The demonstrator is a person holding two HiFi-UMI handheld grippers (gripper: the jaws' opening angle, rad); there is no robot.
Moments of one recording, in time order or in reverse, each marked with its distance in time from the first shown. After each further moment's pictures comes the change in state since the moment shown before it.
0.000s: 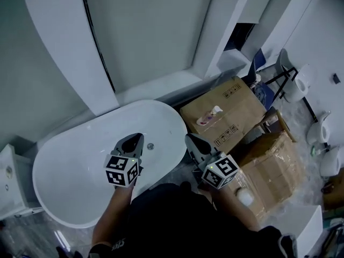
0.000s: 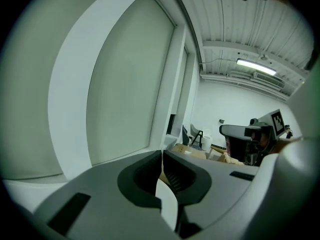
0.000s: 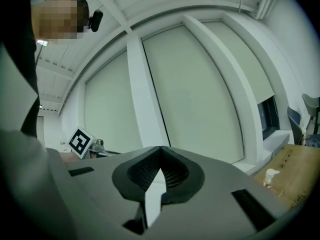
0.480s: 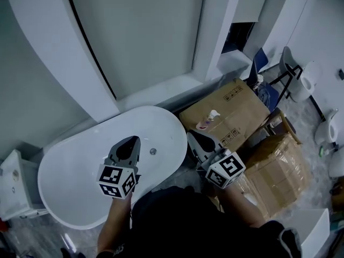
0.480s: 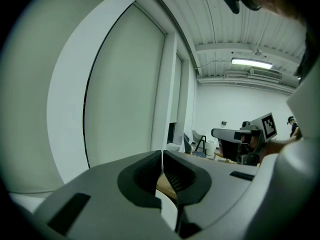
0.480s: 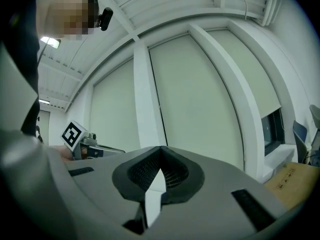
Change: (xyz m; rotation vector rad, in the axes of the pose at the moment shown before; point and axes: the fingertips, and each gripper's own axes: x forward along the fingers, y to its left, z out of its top) left arm -0.003 -0.050 0.065 0.079 -0.096 0.058; right arm -0.023 -0.040 0.057 -0.085 -0.065 0.070
